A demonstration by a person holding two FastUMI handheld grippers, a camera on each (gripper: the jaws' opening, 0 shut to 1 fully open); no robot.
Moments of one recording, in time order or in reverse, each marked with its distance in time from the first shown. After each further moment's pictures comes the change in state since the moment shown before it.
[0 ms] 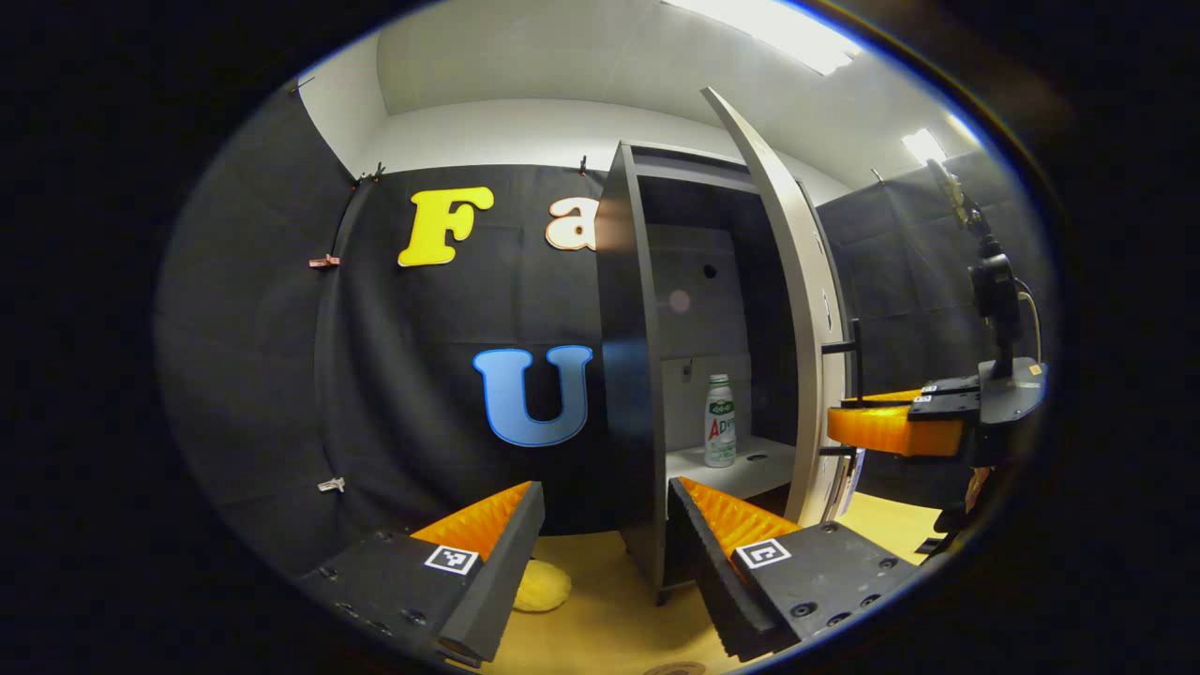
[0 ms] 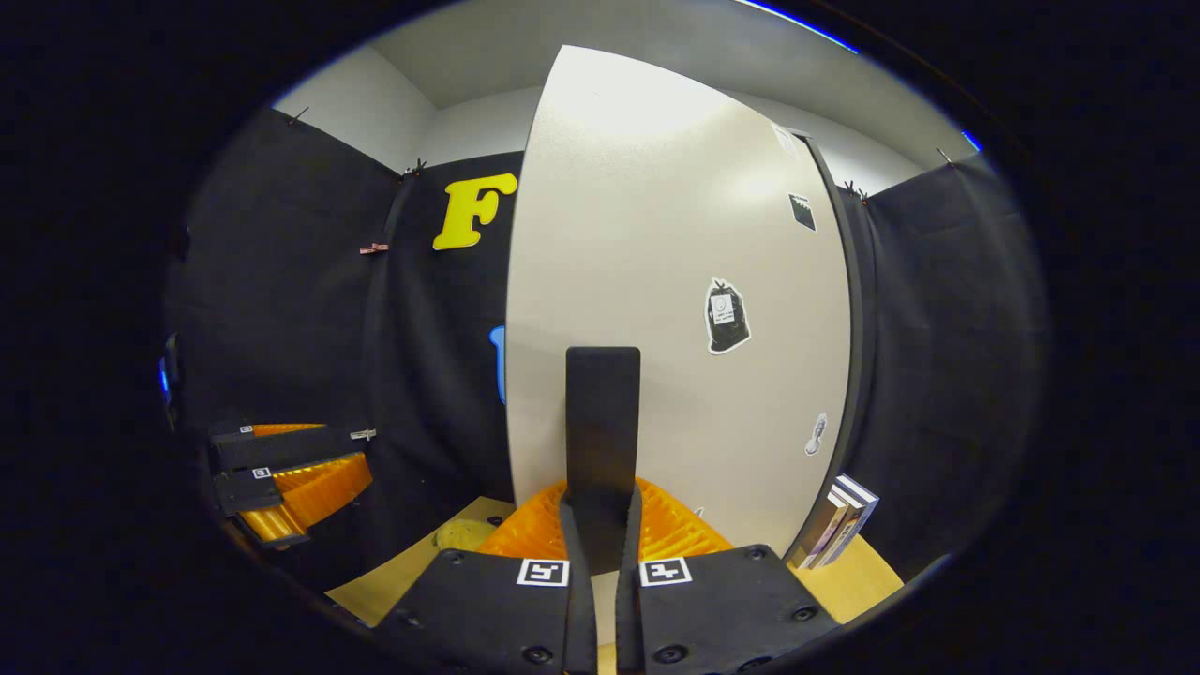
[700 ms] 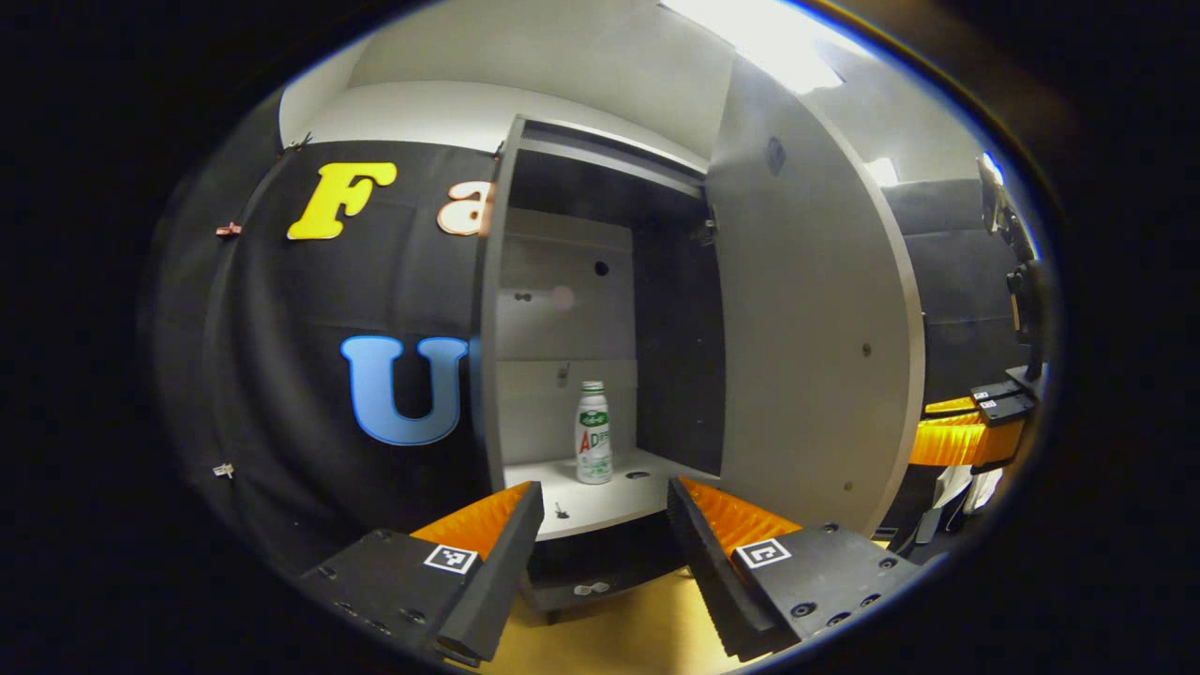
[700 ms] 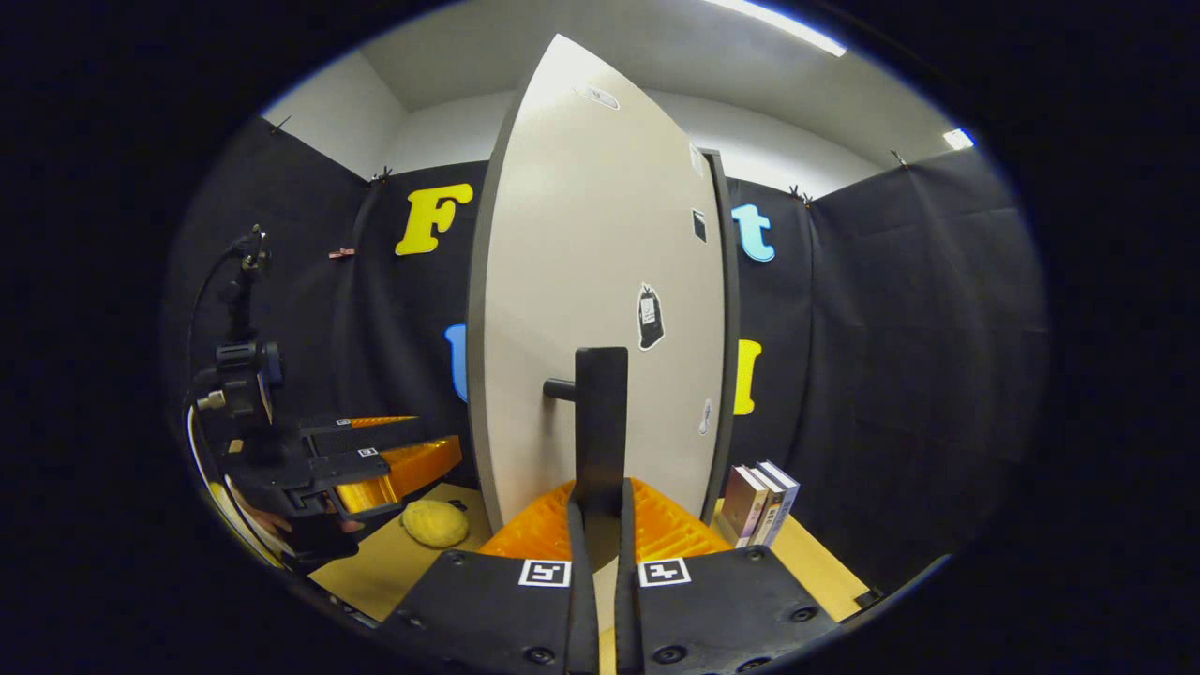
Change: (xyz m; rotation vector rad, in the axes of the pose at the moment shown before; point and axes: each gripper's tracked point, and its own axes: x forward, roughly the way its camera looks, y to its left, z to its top) left arm 0.049 -0.140 0.003 -0.041 -0.023 -0.314; right arm -0.093 -0.095 0.008 -0.027 0.002 -0.149
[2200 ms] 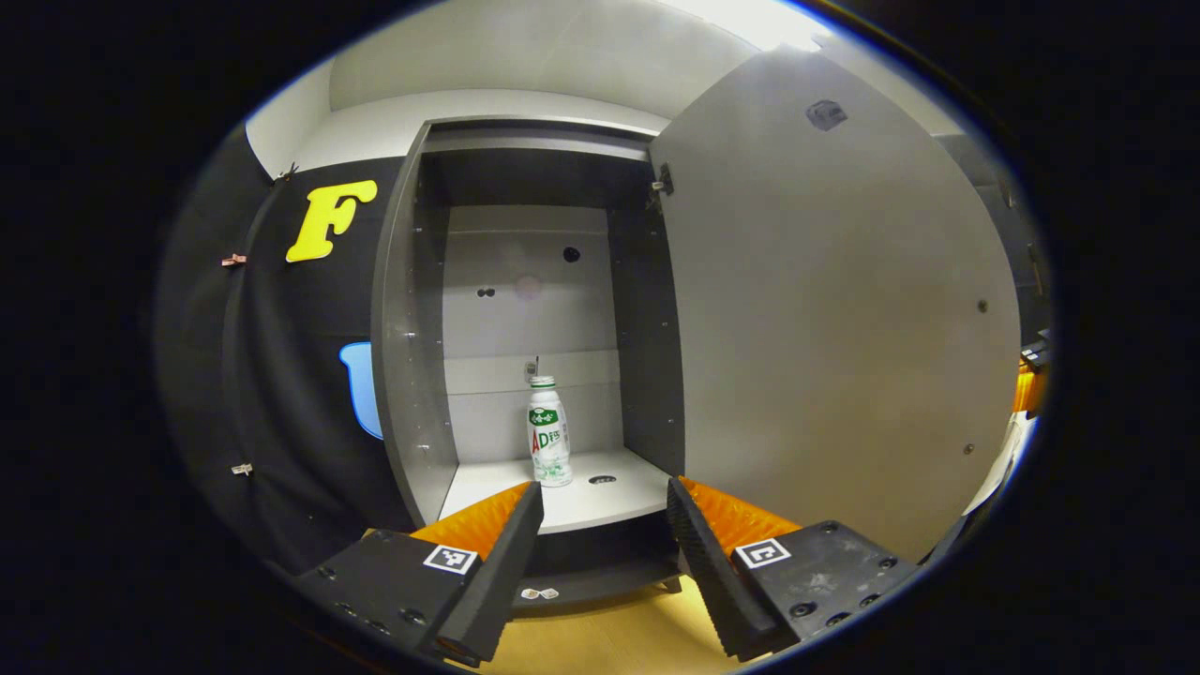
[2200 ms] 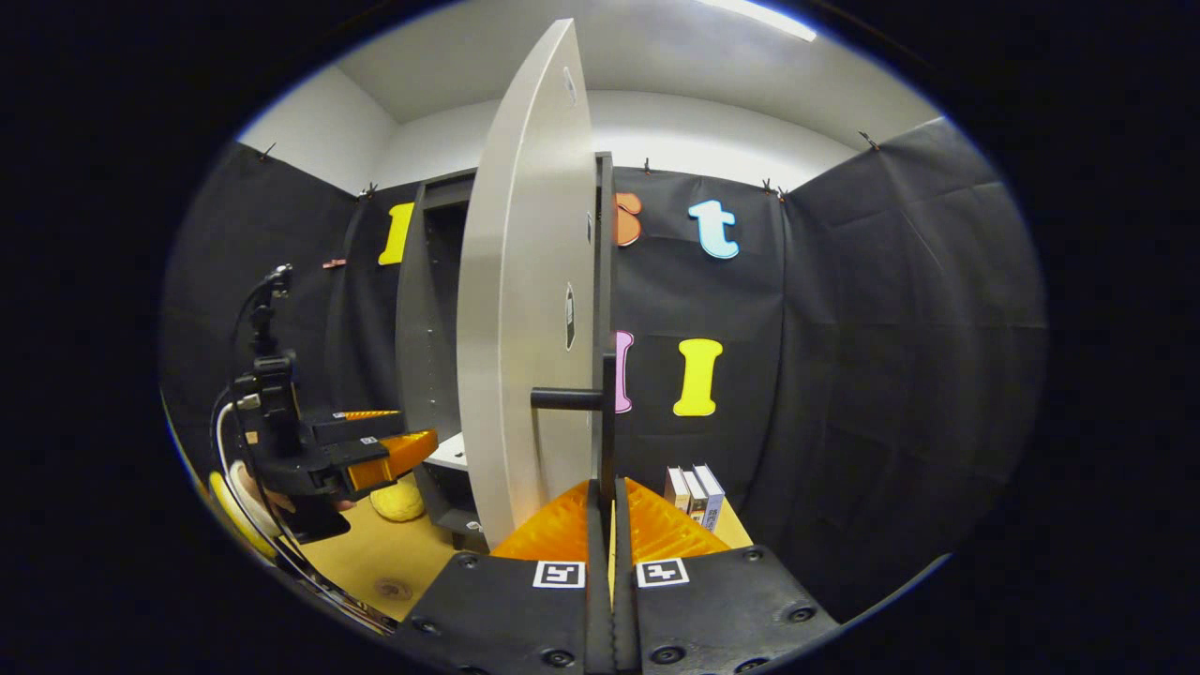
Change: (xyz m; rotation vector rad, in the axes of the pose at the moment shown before) left arm 0.070 -0.101 -0.014 0.045 0.038 0.198; right arm -0.026 -0.176 -0.002 0.010 -0.014 0.077
